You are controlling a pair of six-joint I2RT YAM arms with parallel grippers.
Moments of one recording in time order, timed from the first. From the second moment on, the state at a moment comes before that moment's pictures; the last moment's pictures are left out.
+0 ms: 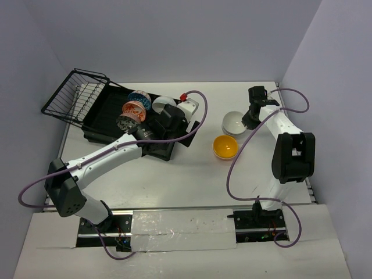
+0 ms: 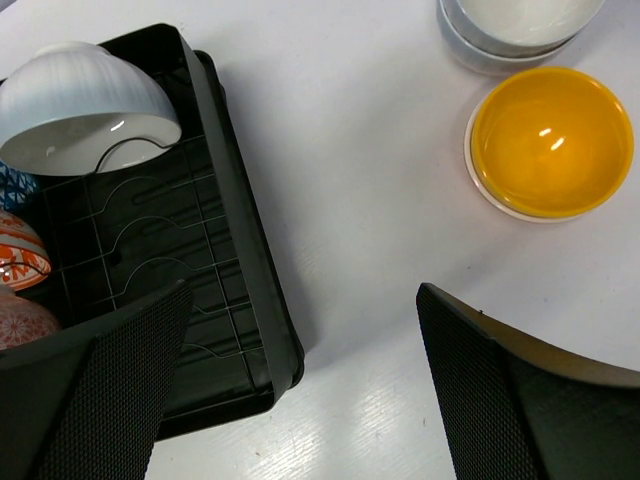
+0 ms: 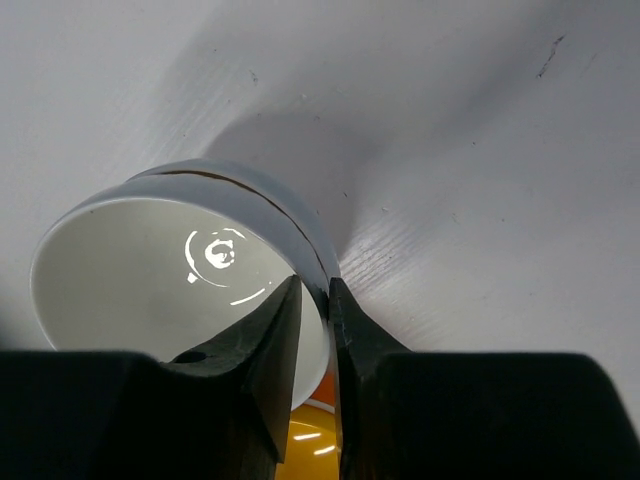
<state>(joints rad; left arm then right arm) -0.90 1.51 1.33 -0.42 -0.31 -0.10 0.02 1.73 1.30 -0.67 0.23 0.75</state>
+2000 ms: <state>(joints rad) -0.94 1.21 1.04 -0.48 0.28 0.73 0.64 1.56 1.60 -1.06 0.11 0.38</state>
